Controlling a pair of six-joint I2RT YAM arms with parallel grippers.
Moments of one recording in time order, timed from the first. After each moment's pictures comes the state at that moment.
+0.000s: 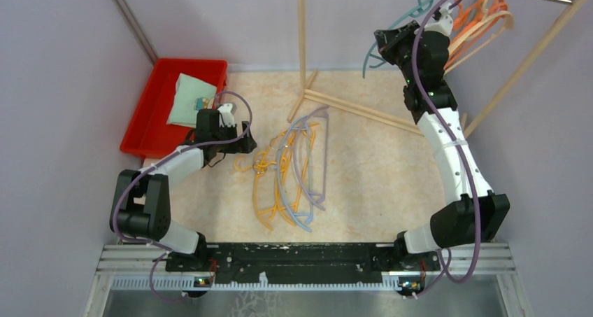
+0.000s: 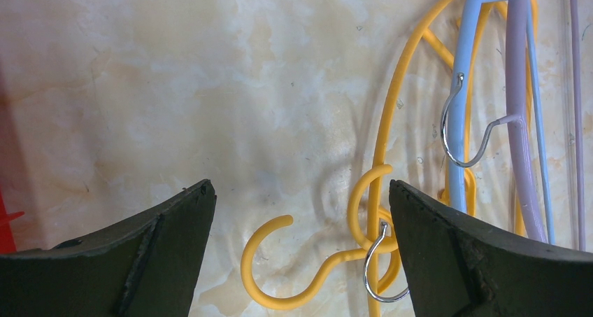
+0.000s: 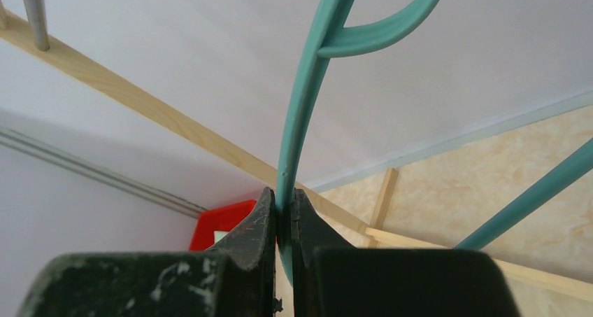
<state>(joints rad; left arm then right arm) -0.19 1.50 0.80 -0.01 0.24 -0.16 0.17 1.43 1.53 -0.08 0.00 0.74</state>
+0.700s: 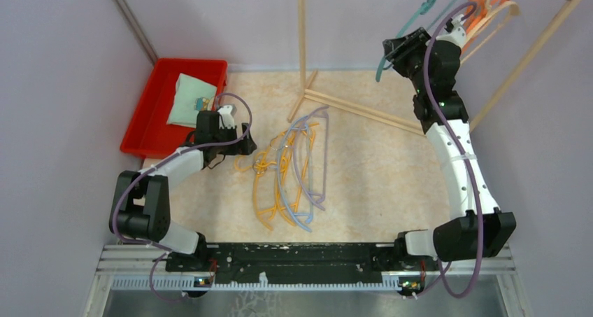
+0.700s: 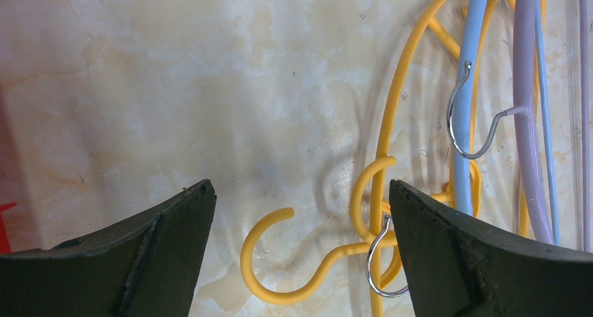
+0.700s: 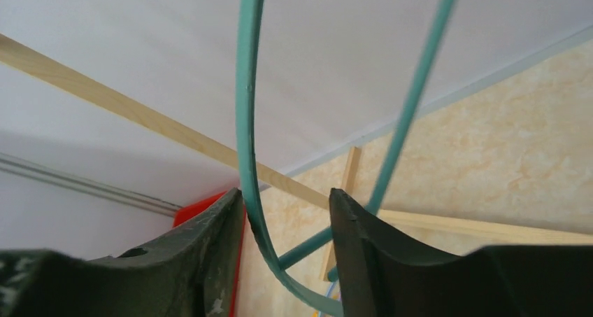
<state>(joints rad) -0.19 1.49 0.78 0.00 0.24 -0.16 0.10 1.32 1.45 -0.18 0.01 0.74</state>
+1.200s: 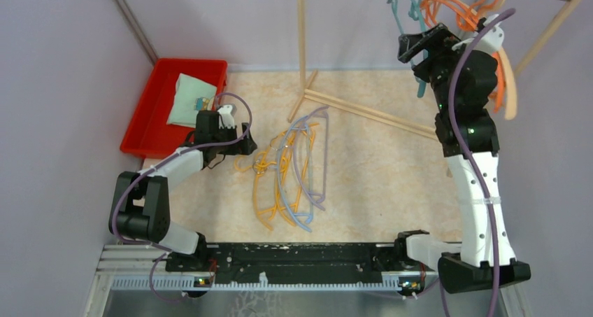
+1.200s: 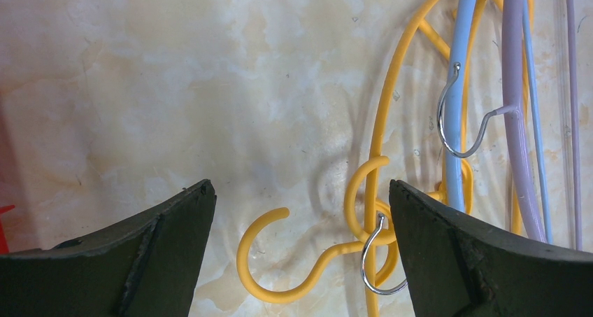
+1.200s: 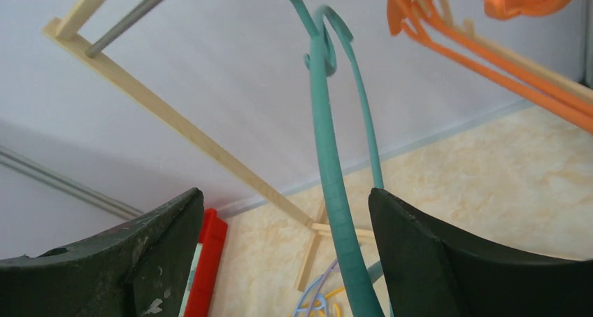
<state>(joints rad) -0.19 1.49 0.78 0.00 0.25 -0.16 0.10 1.14 1.53 -0.36 0.08 0.61</state>
